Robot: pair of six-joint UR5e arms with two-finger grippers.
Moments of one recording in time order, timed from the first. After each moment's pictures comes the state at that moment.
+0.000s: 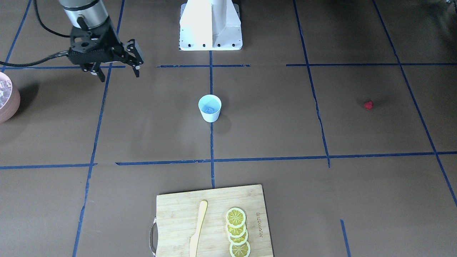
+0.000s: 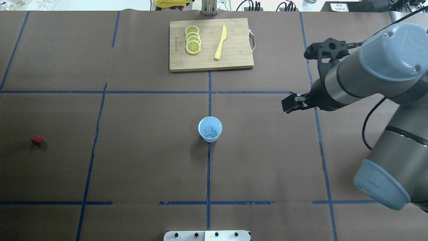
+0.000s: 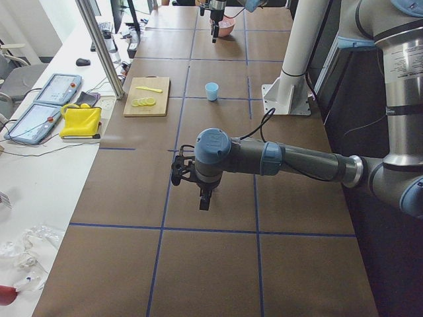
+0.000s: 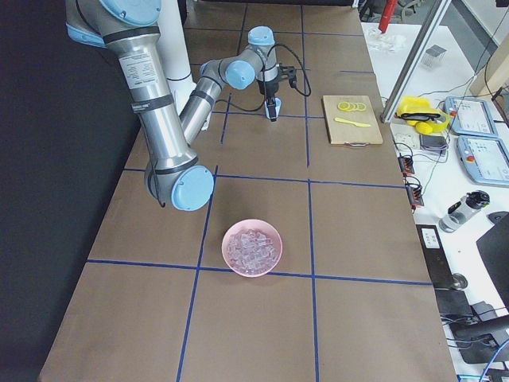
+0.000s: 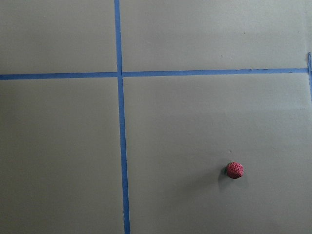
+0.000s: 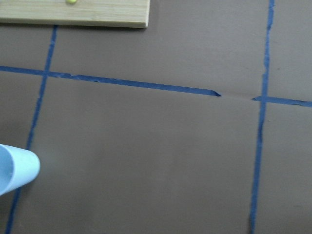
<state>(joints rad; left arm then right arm) -1.63 -1.37 -1.95 -1.48 -2.50 0.03 0.75 -1.27 2.23 -1.78 1.93 0.89</state>
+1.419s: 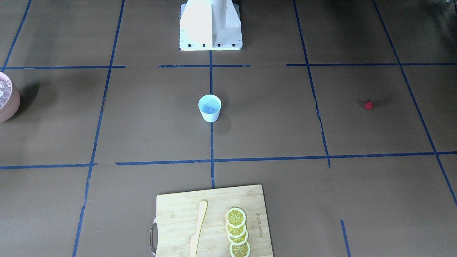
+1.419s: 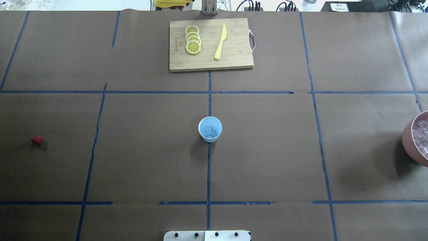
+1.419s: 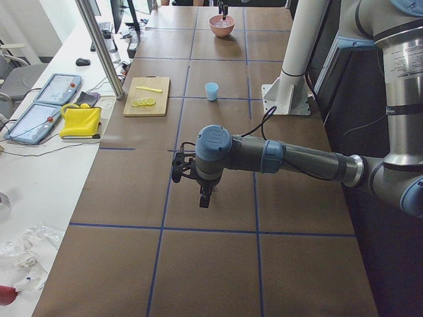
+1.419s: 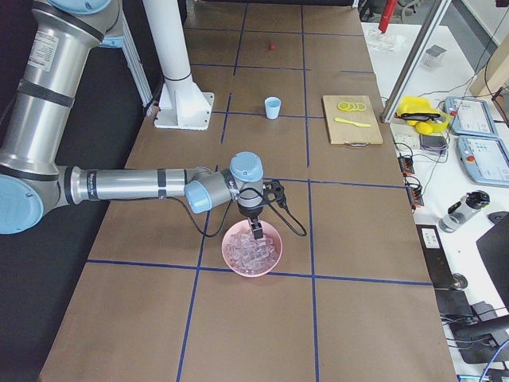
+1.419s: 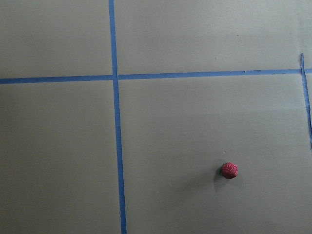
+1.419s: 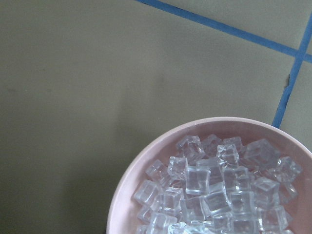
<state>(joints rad) -1.63 -1.37 -1.97 -1.48 -2.50 0.03 1.23 -1.91 1.88 -1.15 2.27 0.17</state>
